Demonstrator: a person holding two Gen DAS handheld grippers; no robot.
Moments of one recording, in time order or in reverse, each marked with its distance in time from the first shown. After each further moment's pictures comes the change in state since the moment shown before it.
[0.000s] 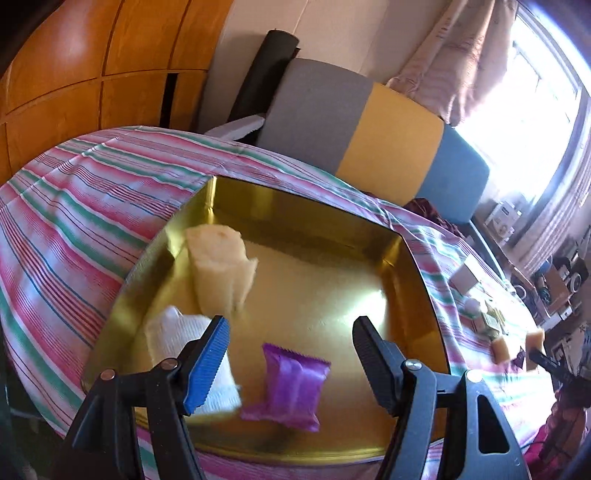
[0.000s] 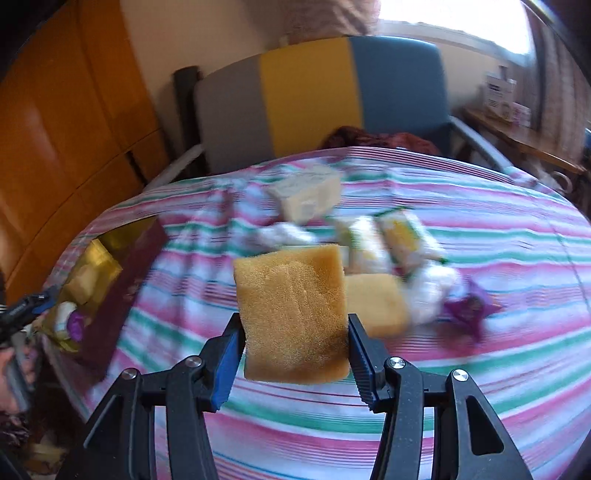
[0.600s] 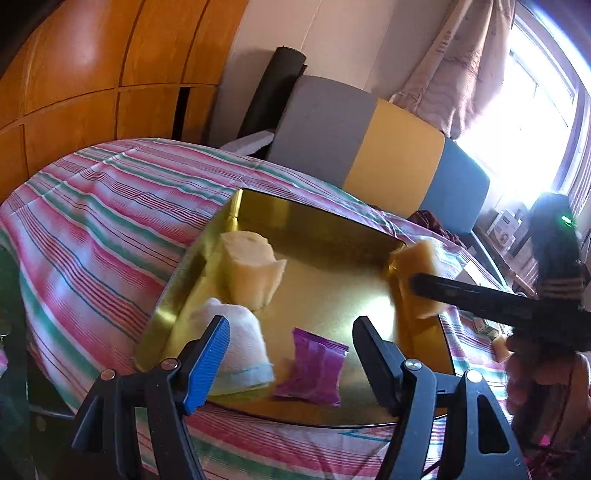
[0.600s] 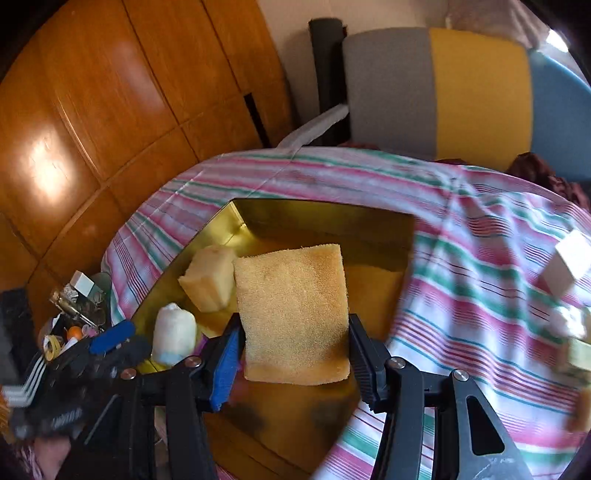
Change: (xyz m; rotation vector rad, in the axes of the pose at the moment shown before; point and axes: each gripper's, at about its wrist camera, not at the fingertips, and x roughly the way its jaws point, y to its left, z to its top) left arm -0.037 0.021 -0.015 -0.010 -0.071 0.032; right arm 0.124 0.270 0.044 -0.232 0.152 0.244
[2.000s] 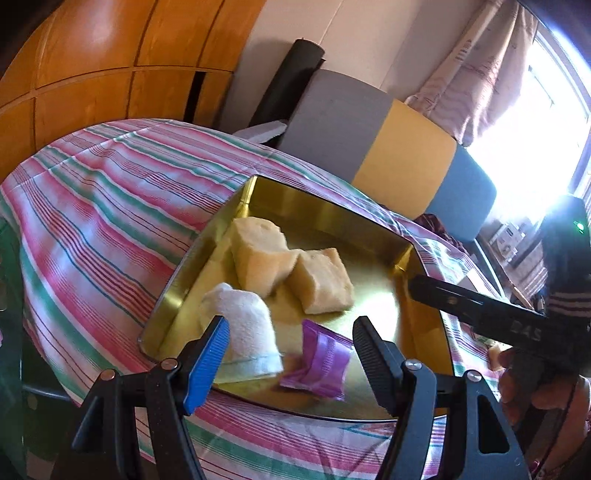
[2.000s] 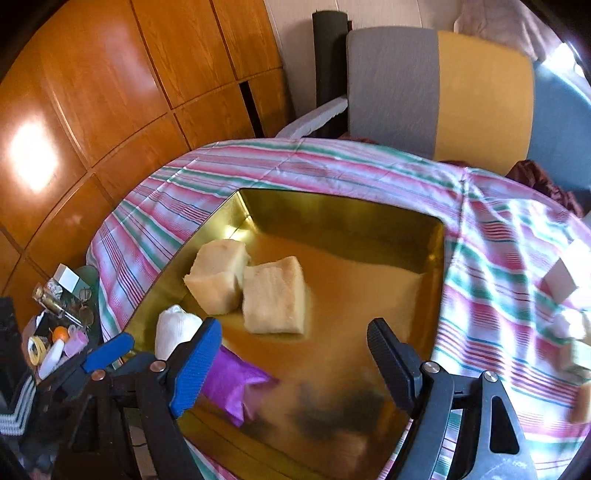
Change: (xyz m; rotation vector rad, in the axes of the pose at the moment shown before) left arm 0.003 0.007 -0.006 -0.069 0.039 -0.015; right arm -0.010 0.018 -0.007 -0.011 -0.012 -0.068
